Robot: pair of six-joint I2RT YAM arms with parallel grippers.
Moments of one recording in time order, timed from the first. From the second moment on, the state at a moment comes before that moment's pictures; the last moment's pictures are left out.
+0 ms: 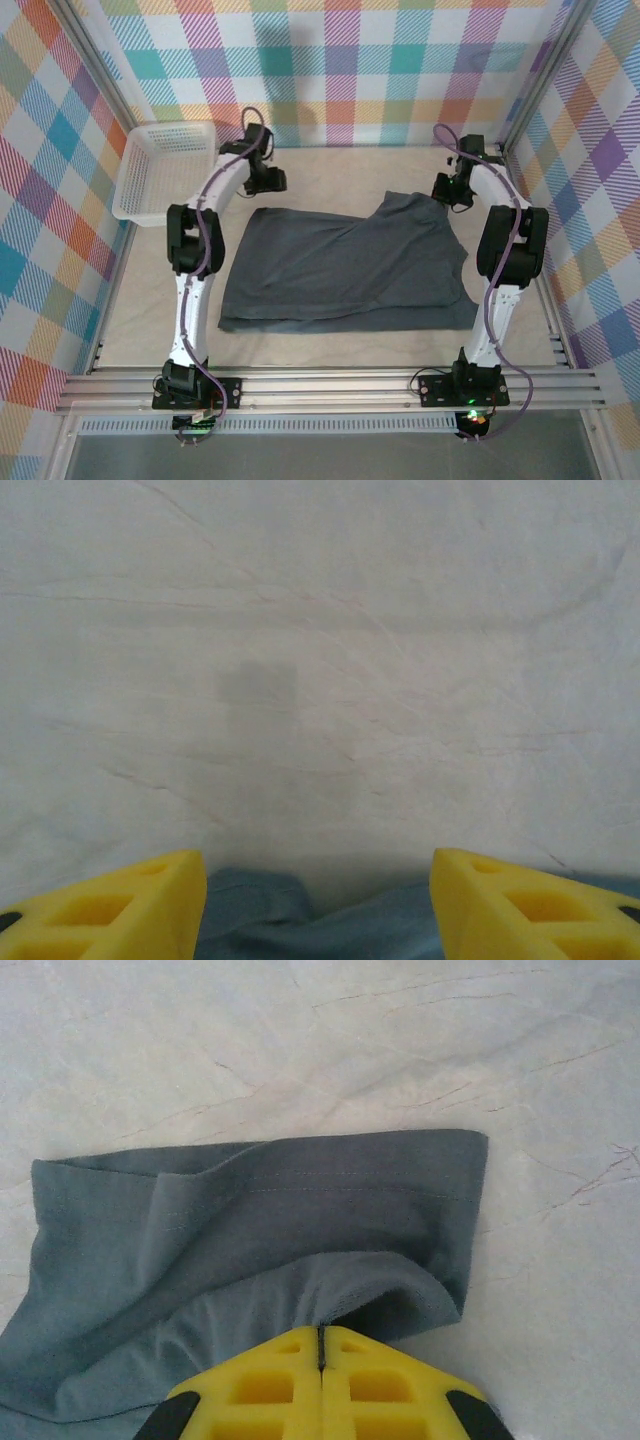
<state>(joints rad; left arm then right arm) -0.24 2.38 2.20 -0.97 0.02 -0.26 -0.06 2.10 1.73 -0.78 -0.16 0.20</state>
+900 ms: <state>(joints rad) -0.14 2.45 2.22 -1.01 0.08 -0.26 -0.06 2.10 1.73 -0.79 -0.16 0.20</state>
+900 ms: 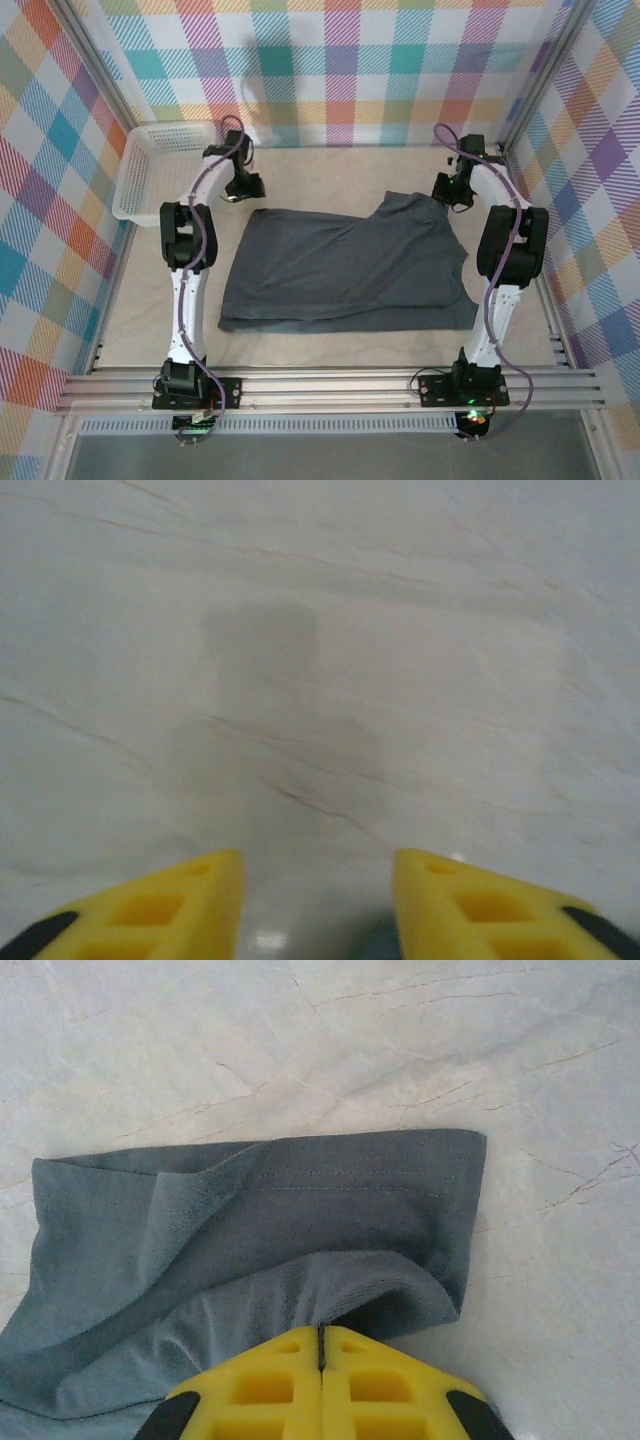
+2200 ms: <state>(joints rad) -0.18 2.41 2.11 -0.94 0.17 -0.26 -0.06 2.11 1.75 -0.81 -0.16 0.20</state>
